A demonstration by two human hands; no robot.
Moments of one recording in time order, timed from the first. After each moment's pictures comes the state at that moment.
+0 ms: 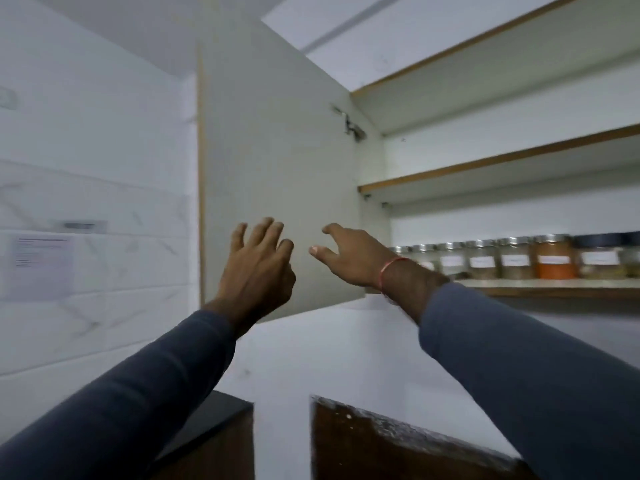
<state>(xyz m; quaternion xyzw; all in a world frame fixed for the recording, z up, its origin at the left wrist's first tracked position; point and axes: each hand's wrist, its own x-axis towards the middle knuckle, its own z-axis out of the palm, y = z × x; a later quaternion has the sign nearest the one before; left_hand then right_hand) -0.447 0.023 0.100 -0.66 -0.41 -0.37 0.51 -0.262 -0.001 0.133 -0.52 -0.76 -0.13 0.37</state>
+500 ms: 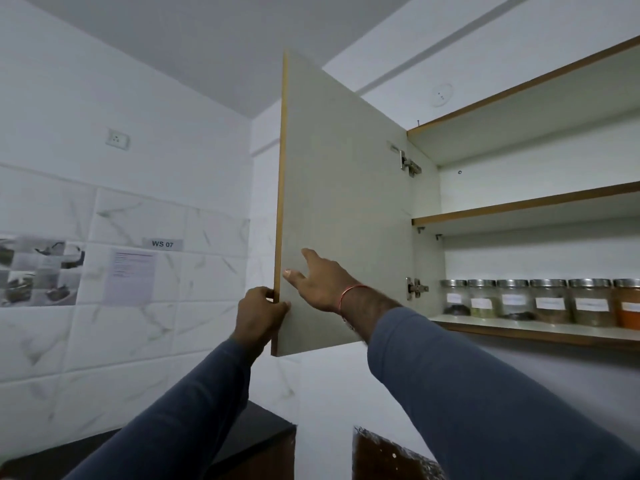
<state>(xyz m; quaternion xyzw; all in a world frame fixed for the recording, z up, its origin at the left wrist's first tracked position) -0.525 0.011 0.088 -0.58 -0.51 -0.62 -0.12 -0.389 -0.015 0.148 -0.45 -0.80 -0.01 0.38</state>
